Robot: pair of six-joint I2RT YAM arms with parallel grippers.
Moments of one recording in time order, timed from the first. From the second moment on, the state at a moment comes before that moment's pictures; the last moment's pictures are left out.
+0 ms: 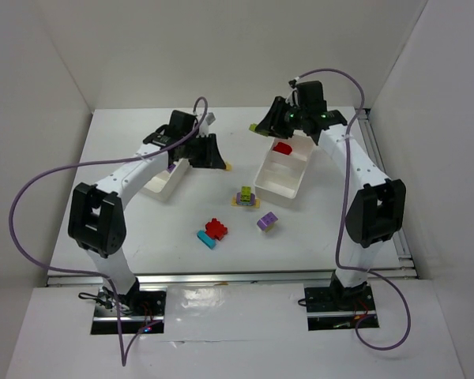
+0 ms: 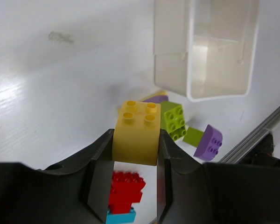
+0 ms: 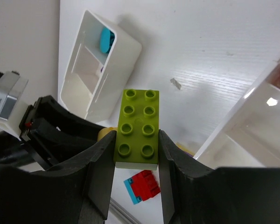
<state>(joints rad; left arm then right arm) -0.38 1.78 1.49 -0.49 0.42 -0.35 0.28 1.79 1.69 -0.52 -0.40 0.60</state>
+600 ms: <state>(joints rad) -0.09 1.57 1.42 -0.85 -0.07 -0.53 0.27 1.79 1.66 -0.52 -0.33 0.57</state>
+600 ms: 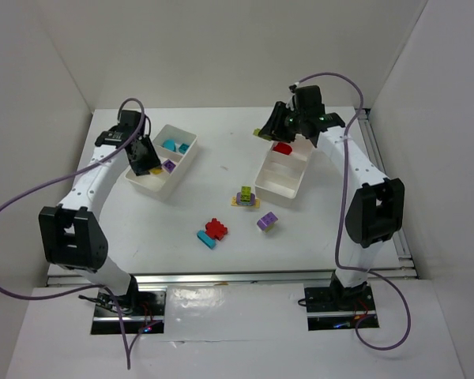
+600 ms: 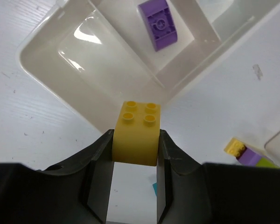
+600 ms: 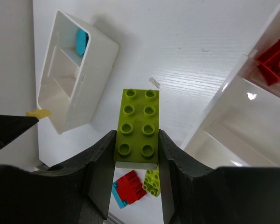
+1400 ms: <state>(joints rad) -0.17 1.73 1.65 -0.92 -0.24 -0.61 0.23 1.71 1.54 -0.65 -0.07 0.44</state>
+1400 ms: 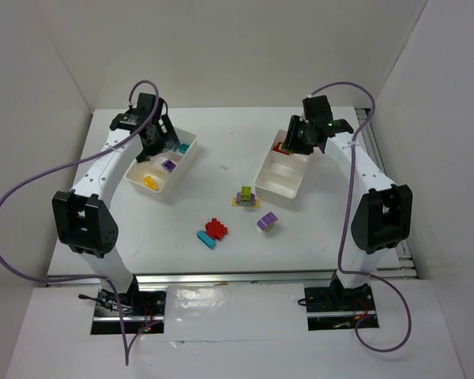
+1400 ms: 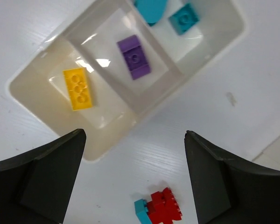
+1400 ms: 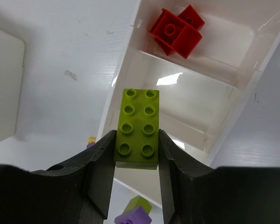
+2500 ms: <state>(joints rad) -0.56 1.86 1.83 -0.95 -0.07 -0.46 0.23 1.67 1.48 -0.64 0.01 0.40</state>
